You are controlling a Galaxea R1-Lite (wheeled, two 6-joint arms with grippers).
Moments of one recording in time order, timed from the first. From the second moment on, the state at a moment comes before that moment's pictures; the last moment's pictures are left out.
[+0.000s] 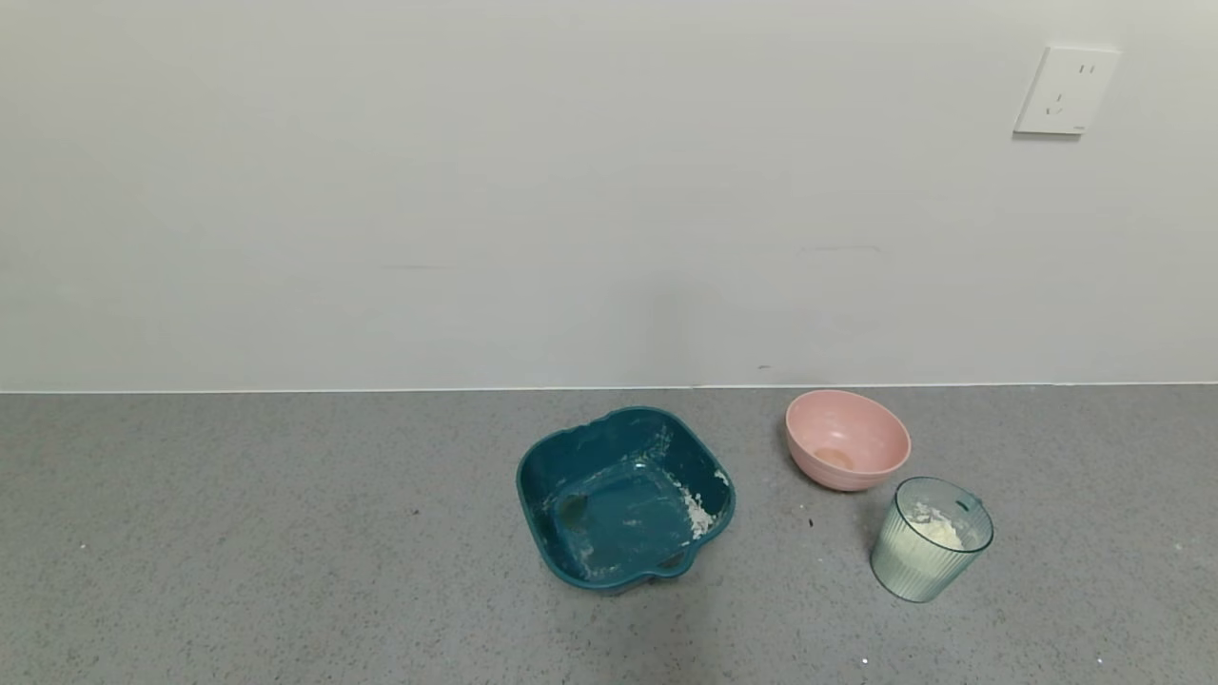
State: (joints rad) left arm 0.00 0.00 -0.01 0.01 0.00 0.01; right arm 0.00 0.00 0.00 0.00 -0.03 0.02
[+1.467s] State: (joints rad) left arm 0.00 0.00 -0.01 0.01 0.00 0.01; right arm 0.00 0.00 0.00 -0.01 -0.03 0.04
